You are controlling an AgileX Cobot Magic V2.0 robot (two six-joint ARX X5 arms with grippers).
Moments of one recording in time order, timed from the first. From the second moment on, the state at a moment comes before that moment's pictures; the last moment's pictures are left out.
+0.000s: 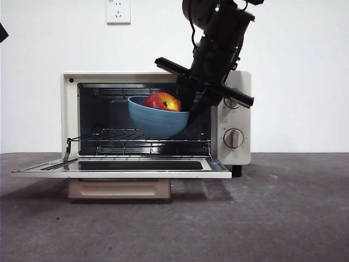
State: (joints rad) left arm -0.27 0.67 0.77 -0.73 0.42 -0.10; right arm 0.59 1.86 1.47 -0.48 0.03 0.92
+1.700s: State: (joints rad) left arm -0.27 0.67 0.77 -0.73 0.42 -0.10; right arm 0.60 1.83 1.47 -0.39 0.05 0.86
